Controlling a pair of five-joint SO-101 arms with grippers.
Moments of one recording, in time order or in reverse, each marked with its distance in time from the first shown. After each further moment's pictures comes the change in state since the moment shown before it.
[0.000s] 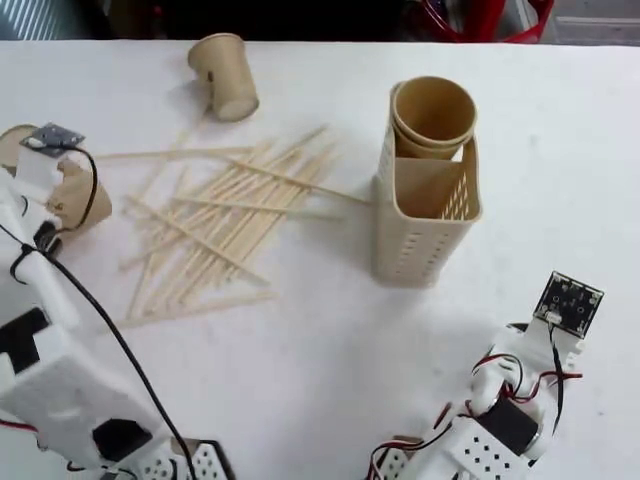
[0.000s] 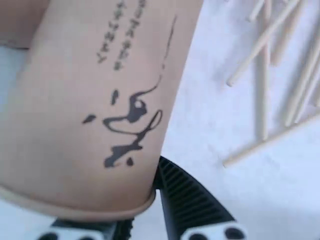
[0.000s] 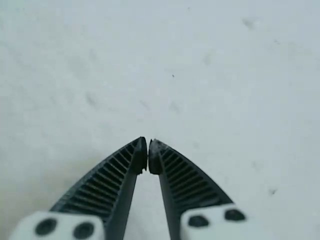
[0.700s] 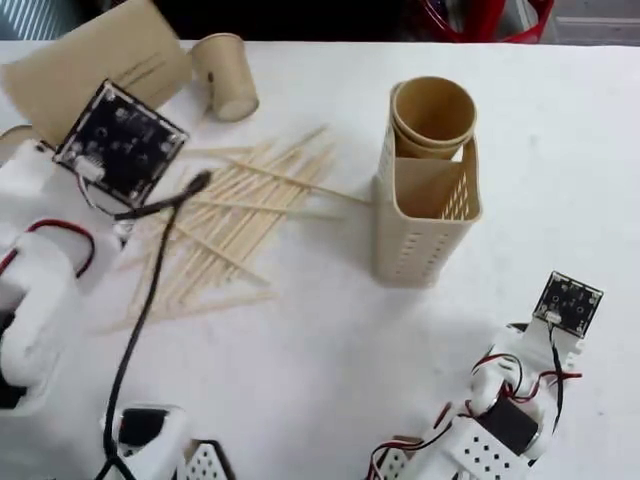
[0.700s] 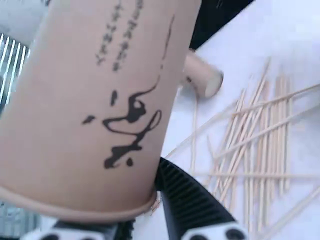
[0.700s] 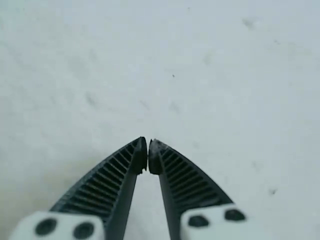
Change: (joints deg) left arm 35.5 -53.1 -11.8 7.2 18.0; right arm 0.0 0.0 0.0 0.0 0.0
